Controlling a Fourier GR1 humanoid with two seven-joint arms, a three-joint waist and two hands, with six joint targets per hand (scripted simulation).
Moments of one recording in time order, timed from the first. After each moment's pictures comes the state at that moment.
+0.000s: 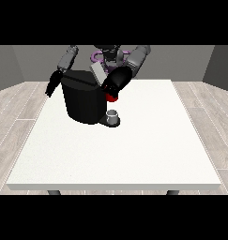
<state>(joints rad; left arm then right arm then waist) -1.31 0.52 0.11 -0.63 -0.86 -0.25 -0.27 -0.51 -0.08 -0.05 -1.29 0.20 -0.21 0.03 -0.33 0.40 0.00</state>
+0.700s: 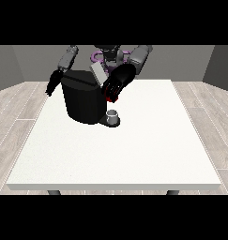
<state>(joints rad) -1.31 0.56 0.09 -0.61 -0.92 -0.19 -0.31 -0.52 -0.08 -0.04 -1.30 0.21 -0.21 0.05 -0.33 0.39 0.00</state>
